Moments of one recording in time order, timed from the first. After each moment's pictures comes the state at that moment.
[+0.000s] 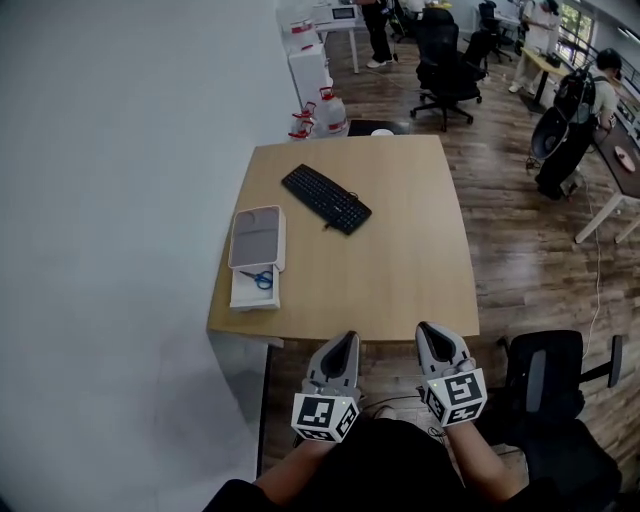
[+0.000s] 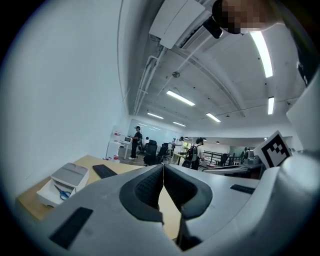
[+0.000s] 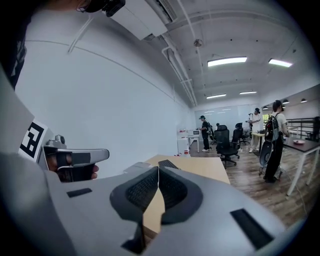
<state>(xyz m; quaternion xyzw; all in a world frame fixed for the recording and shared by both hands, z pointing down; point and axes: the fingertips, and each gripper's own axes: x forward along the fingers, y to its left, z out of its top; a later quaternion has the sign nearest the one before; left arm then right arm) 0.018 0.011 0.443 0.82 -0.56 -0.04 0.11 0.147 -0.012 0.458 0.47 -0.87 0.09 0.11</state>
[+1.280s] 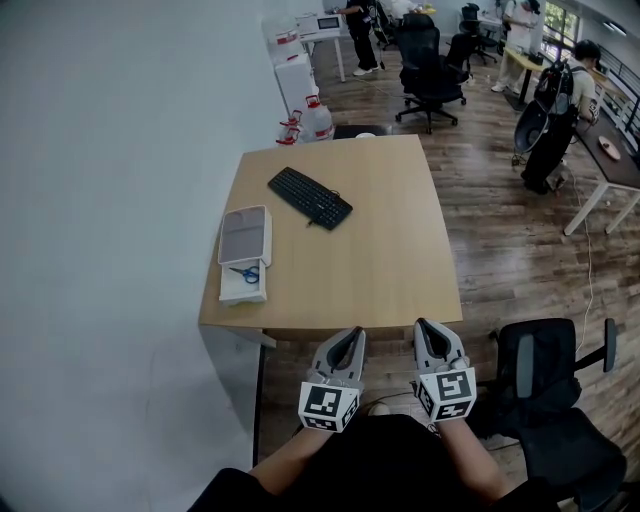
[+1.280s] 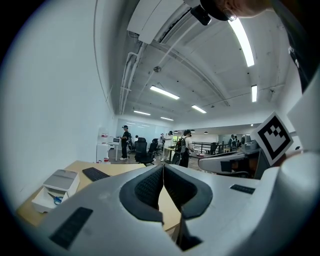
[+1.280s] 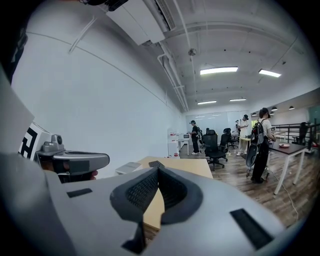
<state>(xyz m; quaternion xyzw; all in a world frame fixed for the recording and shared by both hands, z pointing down) 0.095 0.051 0.456 0.86 -0.51 0.02 0.06 0.210 0.035 0.459 0.52 -0.84 0.08 0.09</state>
